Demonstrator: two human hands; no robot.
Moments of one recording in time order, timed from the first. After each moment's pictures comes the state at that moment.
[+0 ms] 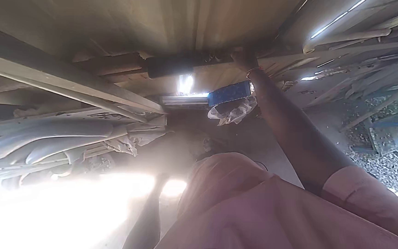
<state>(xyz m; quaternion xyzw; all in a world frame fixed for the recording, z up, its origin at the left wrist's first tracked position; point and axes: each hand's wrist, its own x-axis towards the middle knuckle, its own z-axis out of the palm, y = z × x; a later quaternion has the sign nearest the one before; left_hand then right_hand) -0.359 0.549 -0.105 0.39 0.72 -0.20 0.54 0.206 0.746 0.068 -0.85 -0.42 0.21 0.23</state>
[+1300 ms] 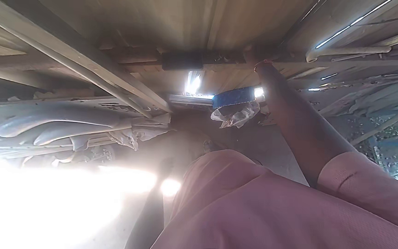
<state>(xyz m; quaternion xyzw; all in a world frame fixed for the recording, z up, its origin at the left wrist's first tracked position) -0.341 0.545 -0.122 0.39 0.72 -0.05 0.58 0.208 0.751 0.098 -0.88 -0.44 0.18 0.05</state>
